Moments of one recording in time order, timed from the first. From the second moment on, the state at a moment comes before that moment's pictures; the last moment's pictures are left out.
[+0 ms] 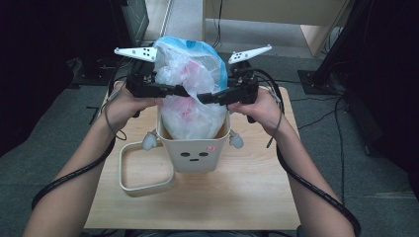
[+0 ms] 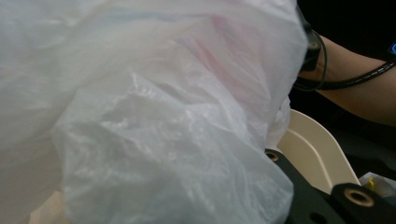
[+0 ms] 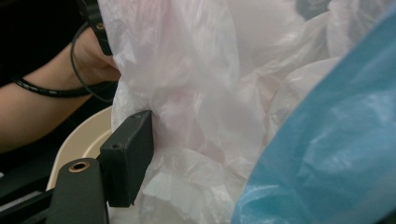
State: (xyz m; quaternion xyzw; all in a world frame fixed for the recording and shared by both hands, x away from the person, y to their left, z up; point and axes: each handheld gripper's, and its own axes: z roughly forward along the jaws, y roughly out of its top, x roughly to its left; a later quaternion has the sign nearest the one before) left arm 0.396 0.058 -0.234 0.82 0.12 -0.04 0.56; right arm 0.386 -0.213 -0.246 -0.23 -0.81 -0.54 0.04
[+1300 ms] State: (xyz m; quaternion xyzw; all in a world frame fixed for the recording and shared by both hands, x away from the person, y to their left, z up) left arm 0.395 0.098 -0.212 0.82 0.20 -0.04 0.54; right arm 0.383 -0.230 -0.201 -0.25 -0.81 -0.53 -0.02
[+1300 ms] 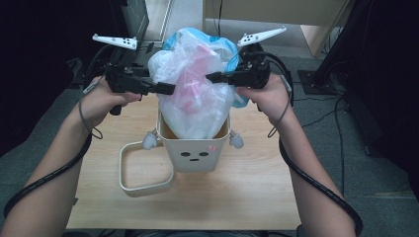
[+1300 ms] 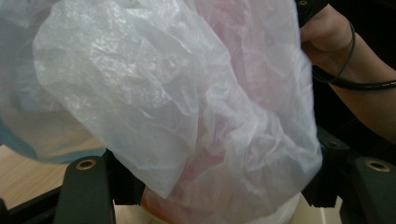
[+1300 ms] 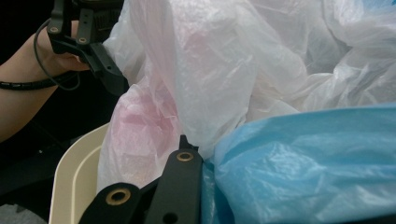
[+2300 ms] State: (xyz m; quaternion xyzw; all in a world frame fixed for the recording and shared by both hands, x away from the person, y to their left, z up) left arm 0.395 0.098 -0.226 0.83 0.21 -0.05 0.51; right arm 0.375 -0.280 -0.161 -0.30 -0.78 -0.55 -0.07
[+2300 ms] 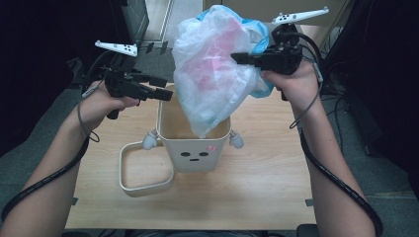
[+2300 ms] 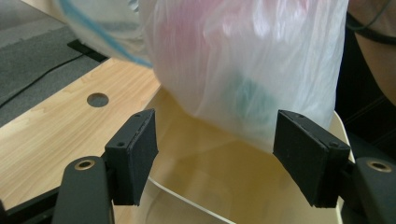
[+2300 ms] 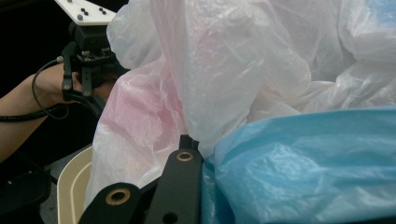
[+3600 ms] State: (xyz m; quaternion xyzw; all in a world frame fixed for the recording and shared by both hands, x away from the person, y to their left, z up) left arm 0.398 0.135 -0.235 0.81 0.26 -0.01 0.52; right arm 0.350 -0.386 -0.178 -0.38 -0.78 -0.46 -0.18
